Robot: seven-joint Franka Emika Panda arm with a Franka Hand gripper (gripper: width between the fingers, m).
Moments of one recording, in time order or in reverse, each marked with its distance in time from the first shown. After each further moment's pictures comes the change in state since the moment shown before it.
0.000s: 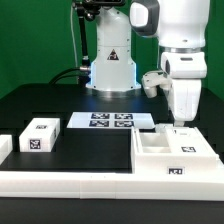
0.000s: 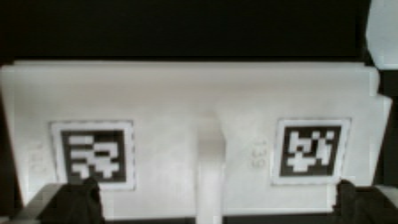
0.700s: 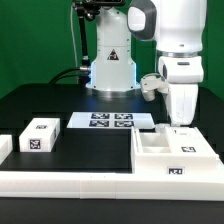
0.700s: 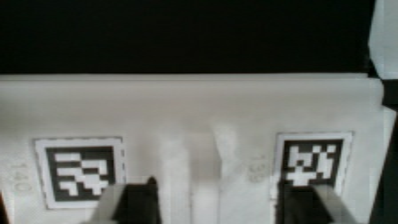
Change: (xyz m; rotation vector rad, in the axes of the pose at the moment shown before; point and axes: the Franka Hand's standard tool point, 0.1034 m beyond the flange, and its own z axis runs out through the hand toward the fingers) arm 0.001 -0.001 0.002 0.001 0.004 0.005
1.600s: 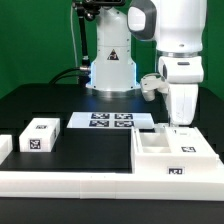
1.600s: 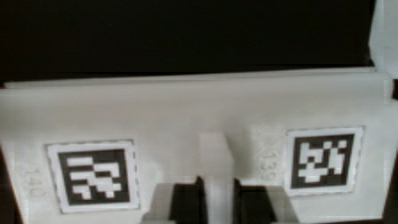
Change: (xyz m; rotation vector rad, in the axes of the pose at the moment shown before) arm -0.002 -0.001 -0.002 0.010 -0.012 -0.003
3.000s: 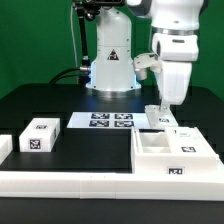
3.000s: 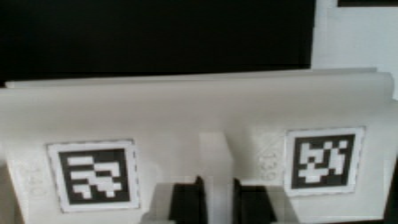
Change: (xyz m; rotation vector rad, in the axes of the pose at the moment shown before) arm -0.029 0.007 -0.041 0.003 -0.009 0.017
